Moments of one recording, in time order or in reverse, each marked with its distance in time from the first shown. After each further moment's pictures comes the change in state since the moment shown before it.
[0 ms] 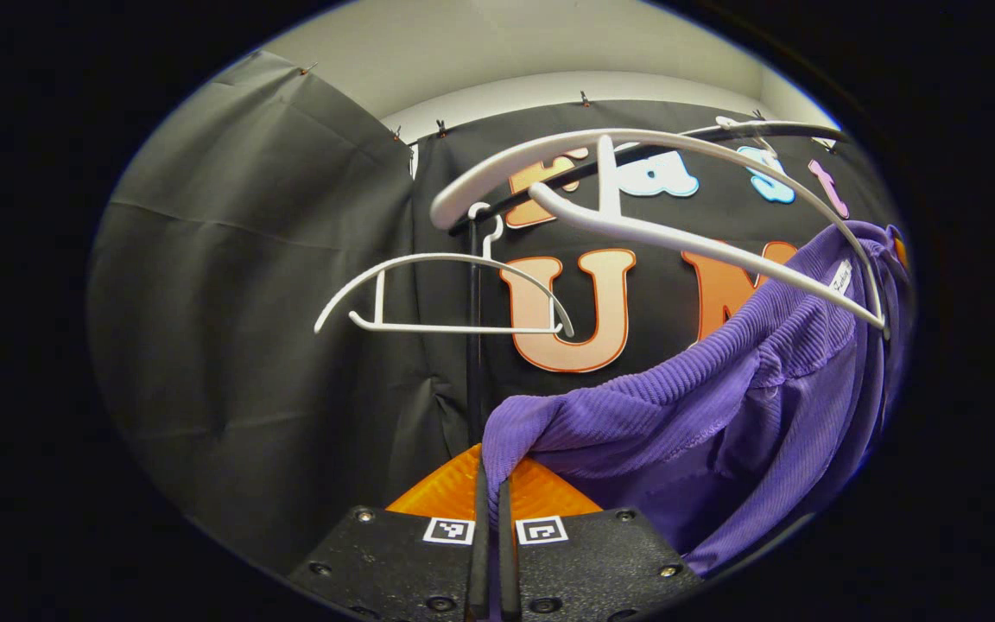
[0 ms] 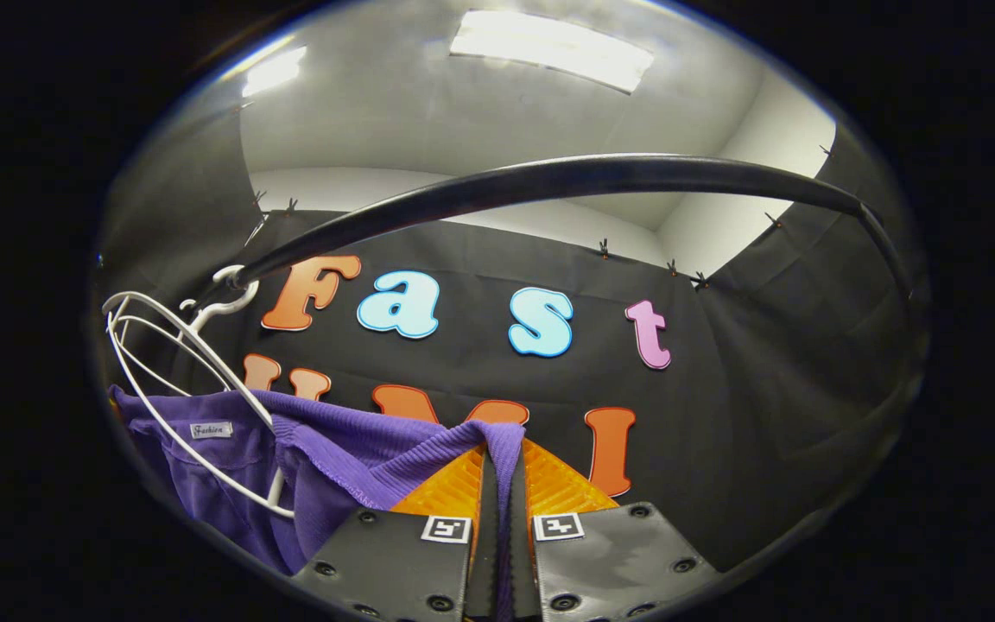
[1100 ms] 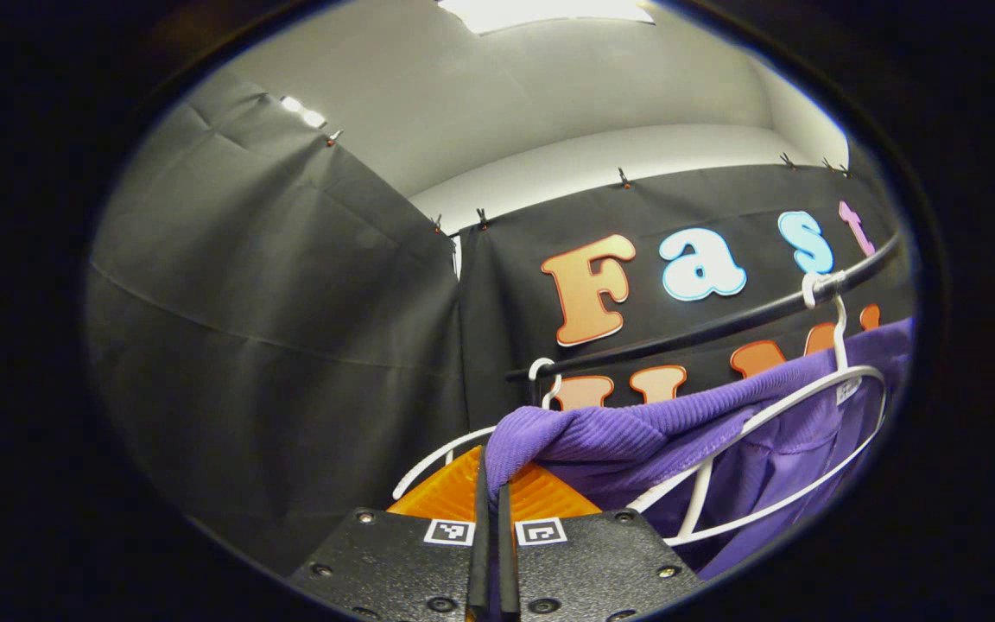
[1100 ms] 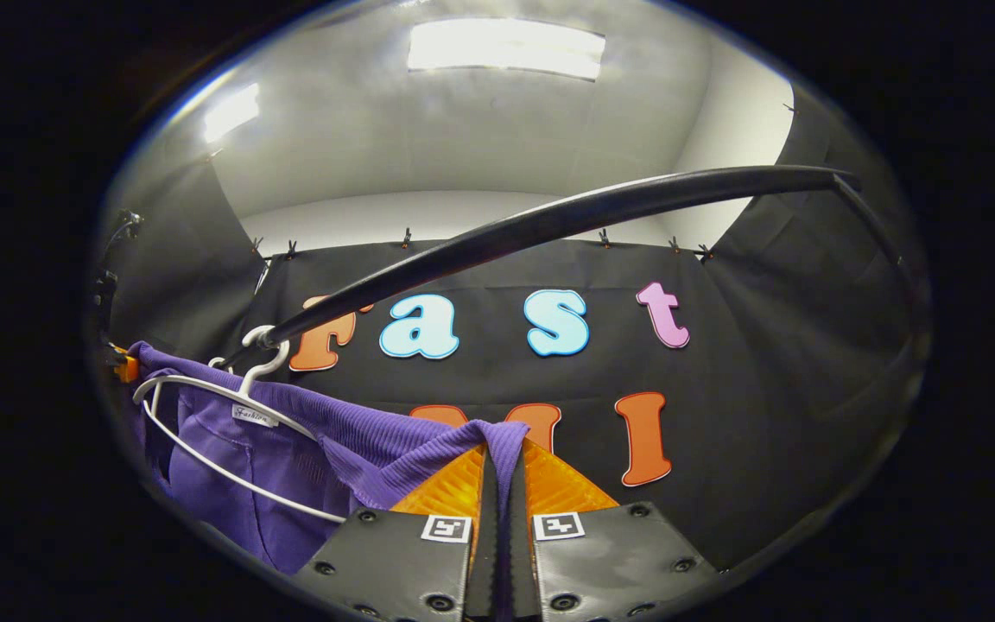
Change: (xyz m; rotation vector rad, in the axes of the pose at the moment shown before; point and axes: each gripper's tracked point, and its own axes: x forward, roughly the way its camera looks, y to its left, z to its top) left arm 0.007 0.058 0.157 0.019 -0.277 0.144; right arm -0.024 0.019 0.029 0.200 -0.021 0.068
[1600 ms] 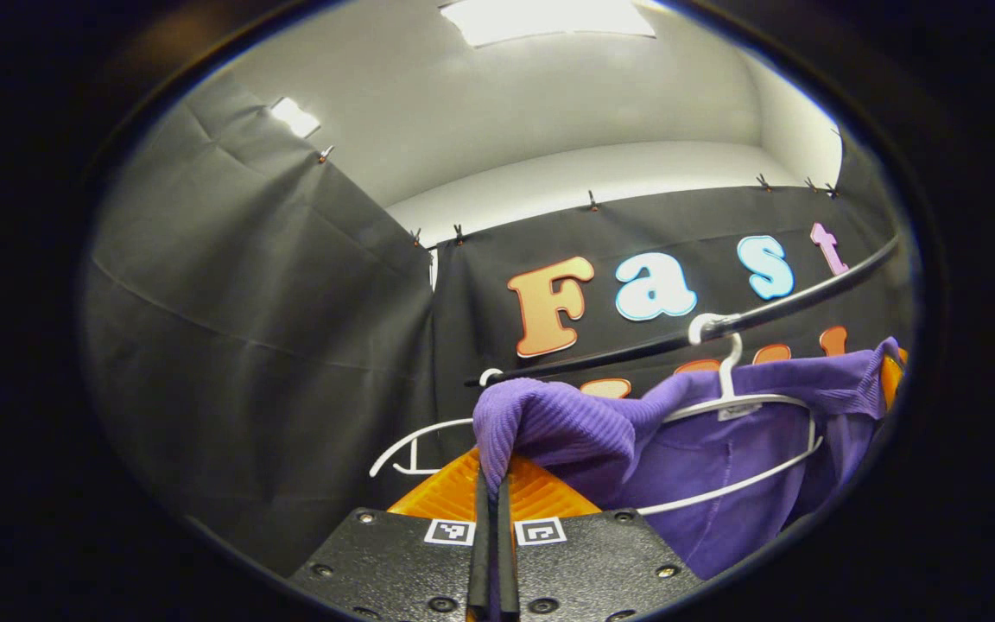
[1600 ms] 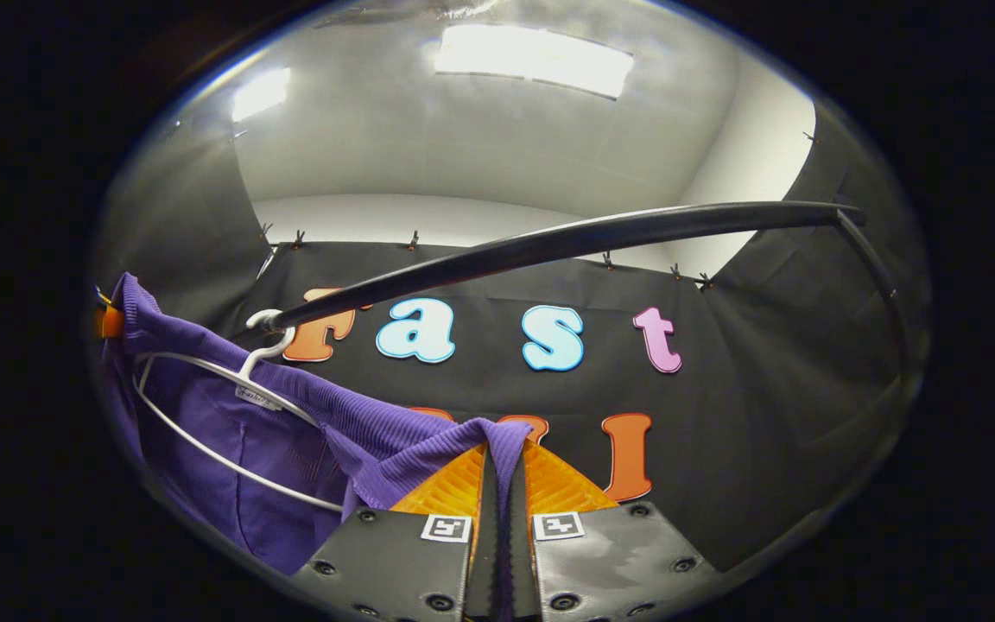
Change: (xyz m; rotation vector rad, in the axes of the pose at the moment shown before) left arm -0.075 -0.027 0.043 -0.071 -0.039 -0.047; right arm -0.006 -0.004 0.006 -0.095 -0.047 -0.015
